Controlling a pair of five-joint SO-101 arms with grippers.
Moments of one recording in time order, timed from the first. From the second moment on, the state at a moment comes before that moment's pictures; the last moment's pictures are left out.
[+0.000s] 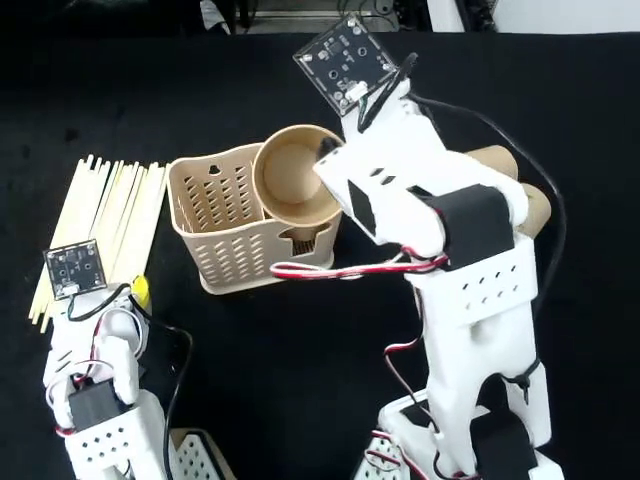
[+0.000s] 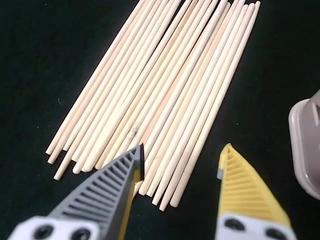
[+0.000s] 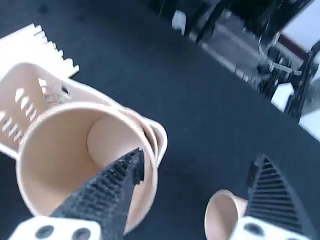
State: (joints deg) left arm -28.3 -103.8 96.2 57.0 -8.6; right arm -20.7 -23.5 -11.6 83.7 21.7
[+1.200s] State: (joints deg) left arm -28.1 -103.8 96.2 57.0 -8.6; right arm -2.6 -21.2 0.8 83.8 57.5
